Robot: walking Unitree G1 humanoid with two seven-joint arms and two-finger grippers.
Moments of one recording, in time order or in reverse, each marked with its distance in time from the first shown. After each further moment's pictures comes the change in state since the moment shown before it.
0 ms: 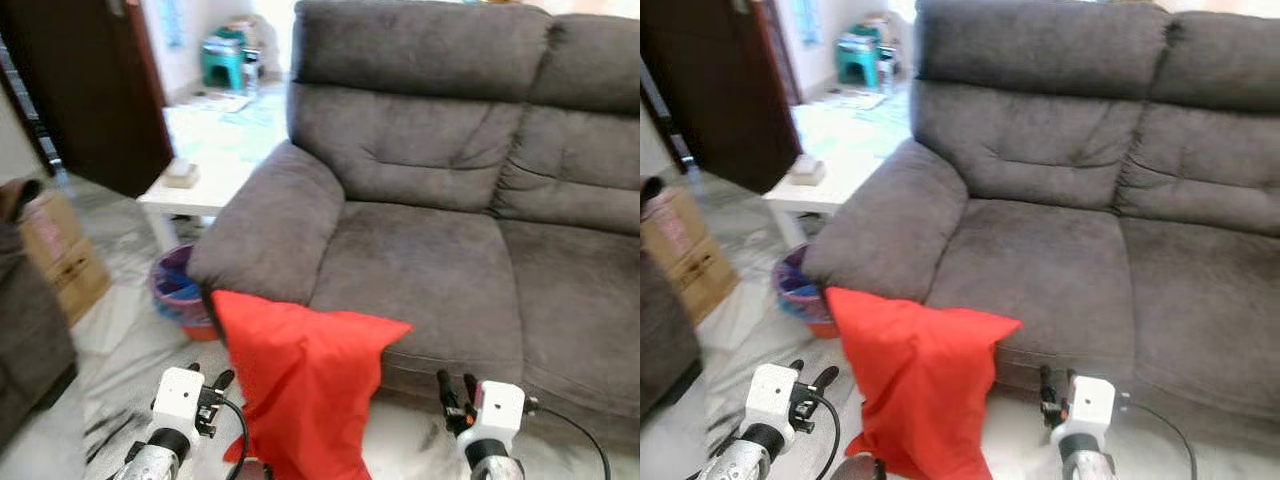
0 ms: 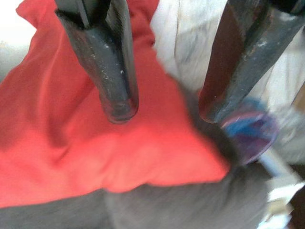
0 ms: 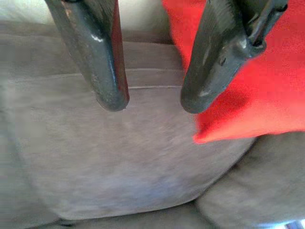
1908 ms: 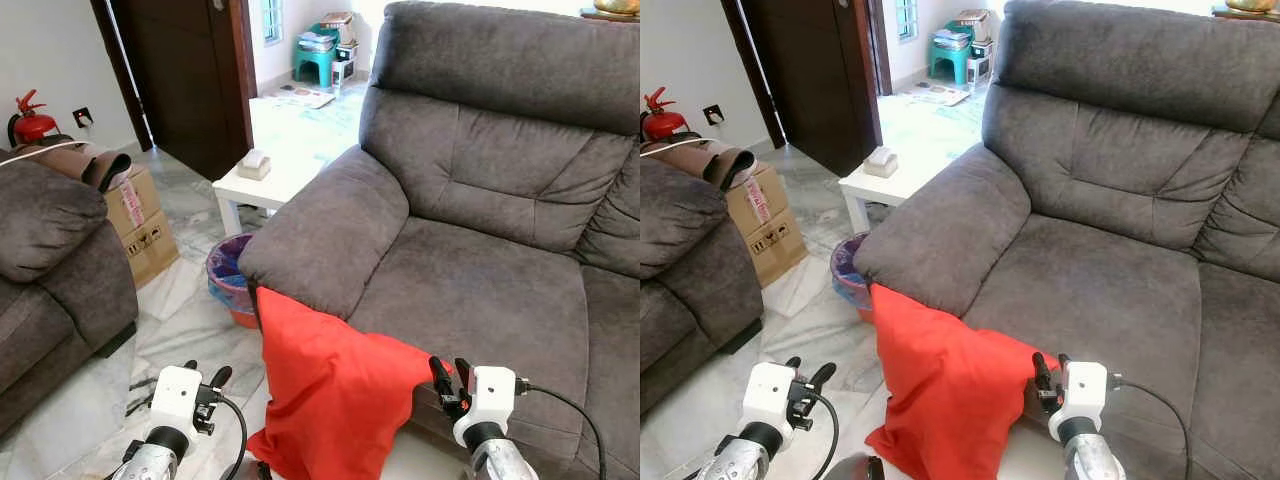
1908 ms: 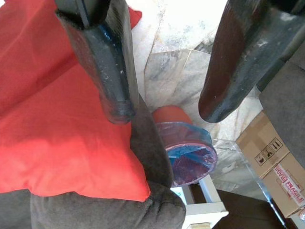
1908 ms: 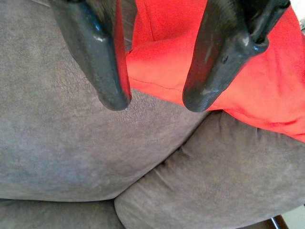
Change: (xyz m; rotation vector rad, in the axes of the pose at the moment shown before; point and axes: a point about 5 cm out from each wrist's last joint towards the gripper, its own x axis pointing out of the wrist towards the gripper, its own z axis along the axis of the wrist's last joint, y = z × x) left arm -0.002 0.001 -0.001 -0.001 -0.009 0.017; right arm 0.013 0.000 0.010 -0.049 0.006 0.079
